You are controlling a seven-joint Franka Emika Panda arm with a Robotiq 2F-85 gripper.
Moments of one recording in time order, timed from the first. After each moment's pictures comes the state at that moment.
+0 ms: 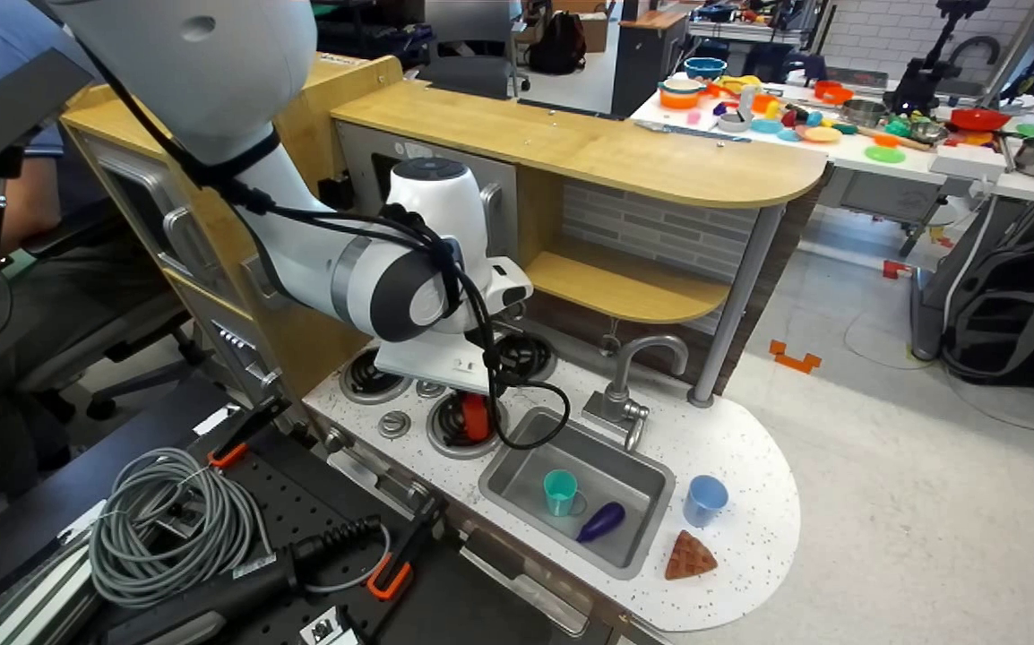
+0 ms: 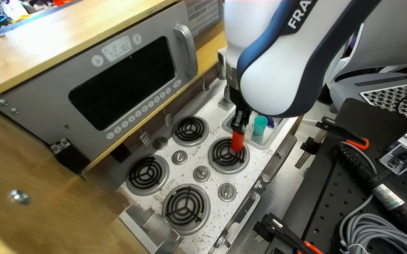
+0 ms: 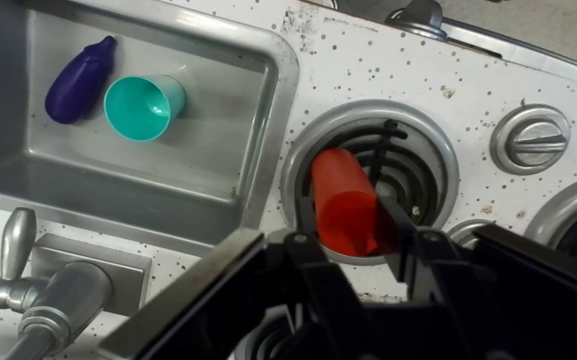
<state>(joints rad) -0.07 0.62 -0.01 -2.24 -0.13 2.89 -0.26</state>
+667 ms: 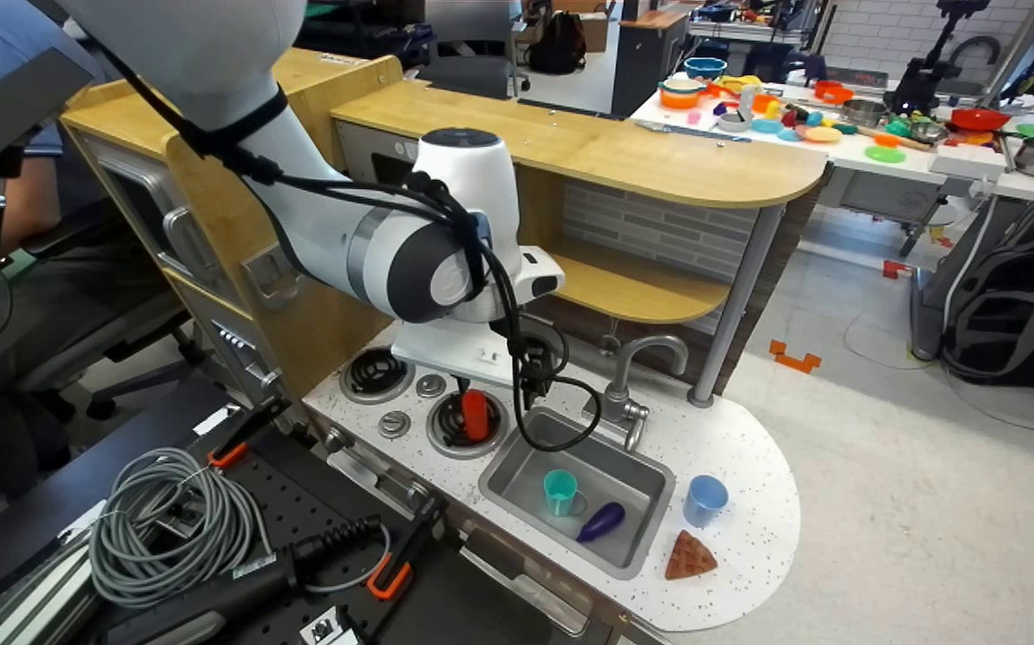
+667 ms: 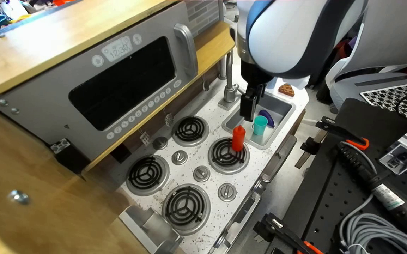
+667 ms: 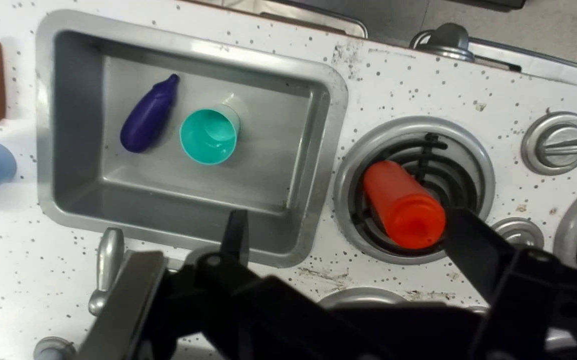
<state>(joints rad) -0.12 0.53 -0.03 -2.24 -0.13 2.77 -0.27</state>
